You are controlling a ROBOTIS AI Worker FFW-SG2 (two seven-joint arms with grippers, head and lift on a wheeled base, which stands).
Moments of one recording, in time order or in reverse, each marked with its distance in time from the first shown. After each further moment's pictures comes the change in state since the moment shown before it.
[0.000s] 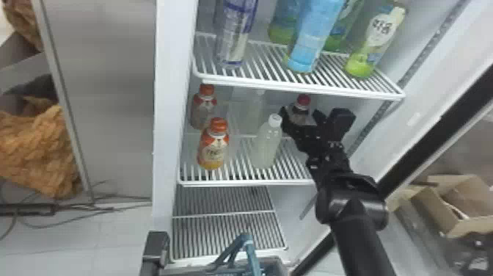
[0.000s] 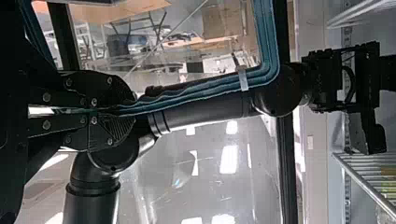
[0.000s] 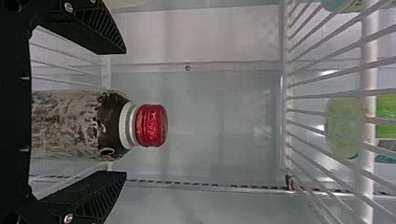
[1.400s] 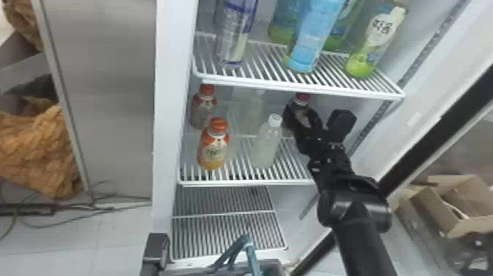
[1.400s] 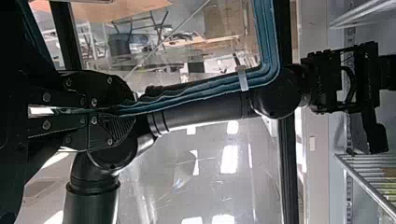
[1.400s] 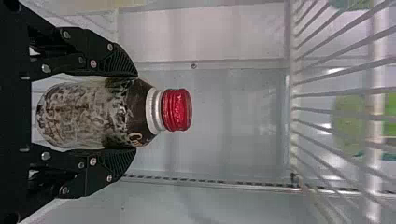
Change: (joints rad) left arm 0.003 0.003 -0.004 0.000 0.004 0.001 0.000; right arm 0.037 -0.004 -0.003 -0.066 -0.007 0.037 -0.012
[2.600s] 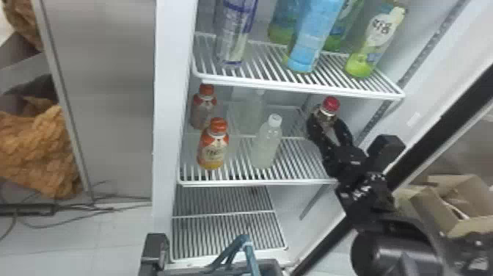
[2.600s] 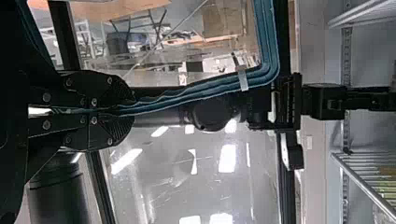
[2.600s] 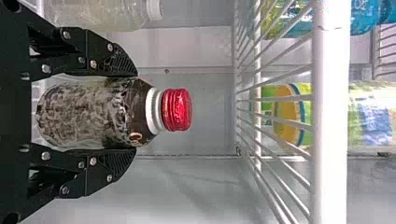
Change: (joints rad) left arm 0.004 0.000 0.006 0.000 0.007 -0.002 0.000; right arm 0.360 0.022 -0.124 -0.483 -0.094 0.061 0.031
